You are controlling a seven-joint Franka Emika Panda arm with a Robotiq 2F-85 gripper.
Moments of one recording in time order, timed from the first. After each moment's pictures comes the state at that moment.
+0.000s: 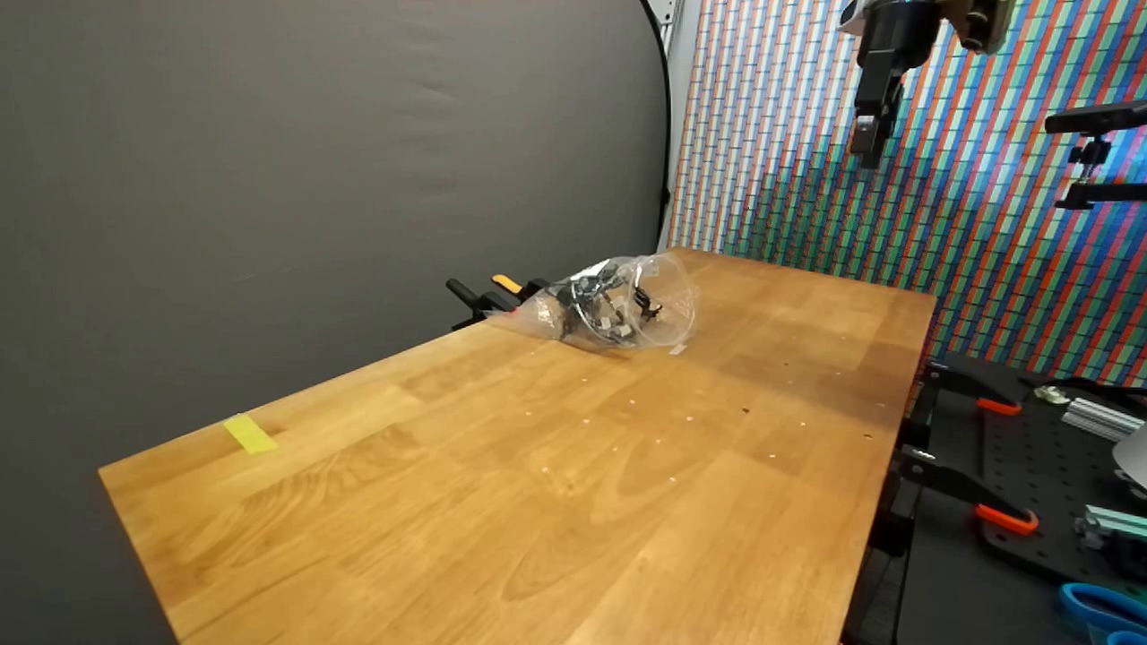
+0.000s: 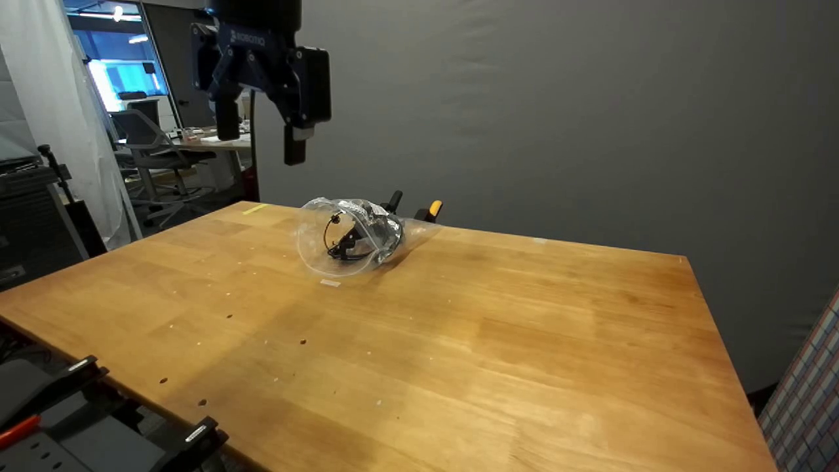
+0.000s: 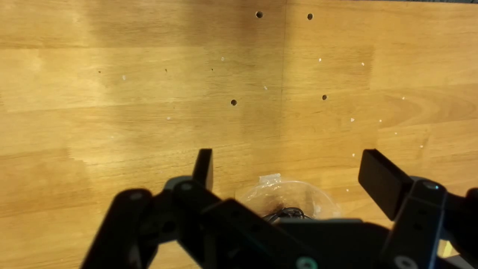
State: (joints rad) arm -0.03 -0.42 -0.33 -2.55 0.07 2.03 -0.39
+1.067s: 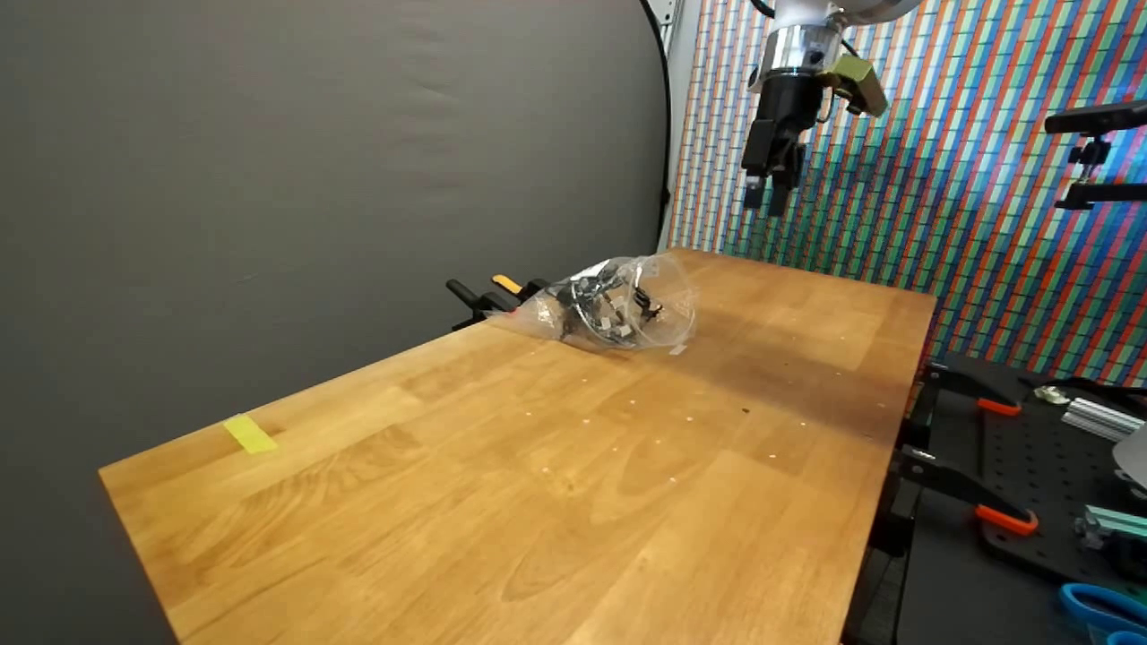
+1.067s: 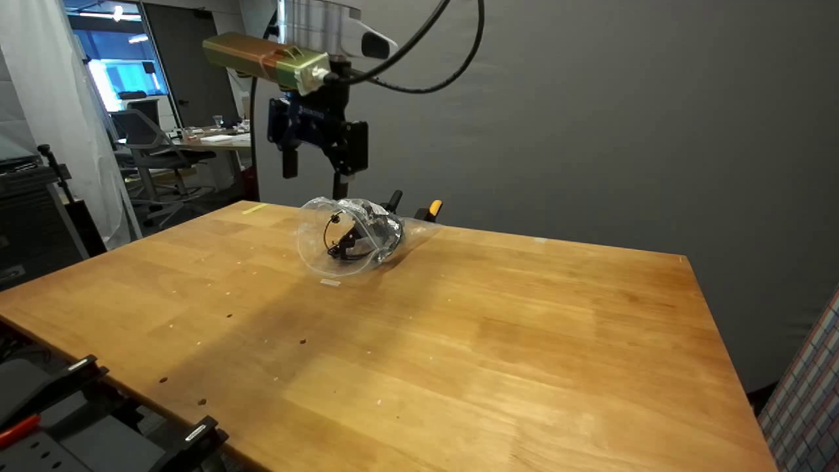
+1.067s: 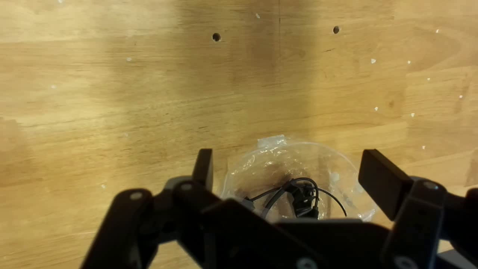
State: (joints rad) arm -0.02 -0.03 -0.19 -2.37 0.26 2.23 -0.36
